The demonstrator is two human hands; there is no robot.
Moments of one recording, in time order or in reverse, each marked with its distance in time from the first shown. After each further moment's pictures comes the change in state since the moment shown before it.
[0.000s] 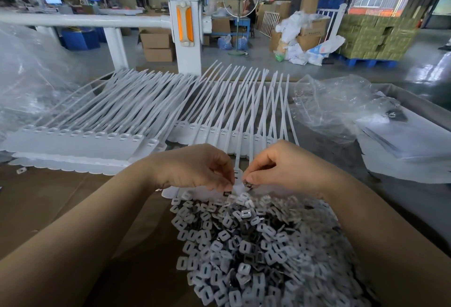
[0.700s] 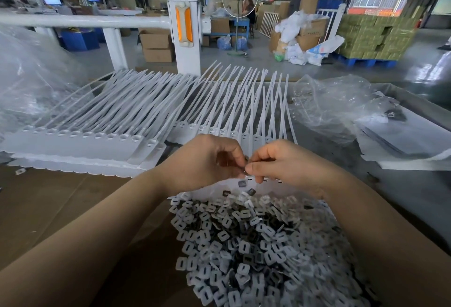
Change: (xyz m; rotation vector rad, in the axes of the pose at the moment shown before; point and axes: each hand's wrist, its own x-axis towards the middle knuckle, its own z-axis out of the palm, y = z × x) left_hand 0.004 0.006 0.014 0.011 0.358 0.327; right_hand 0.001 -0.002 -0.002 0.090 0.044 0.054
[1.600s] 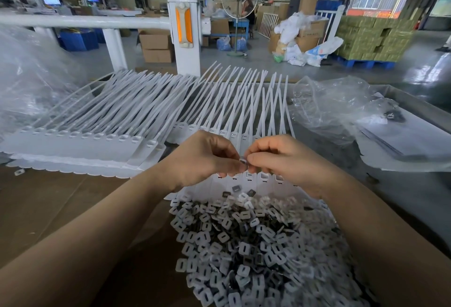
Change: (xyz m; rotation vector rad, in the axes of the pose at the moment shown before) left_hand 0.003 0.002 -0.004 -0.282 0.035 -0.245; right_hand -0.003 0.000 0.002 0.206 0.071 -0.086
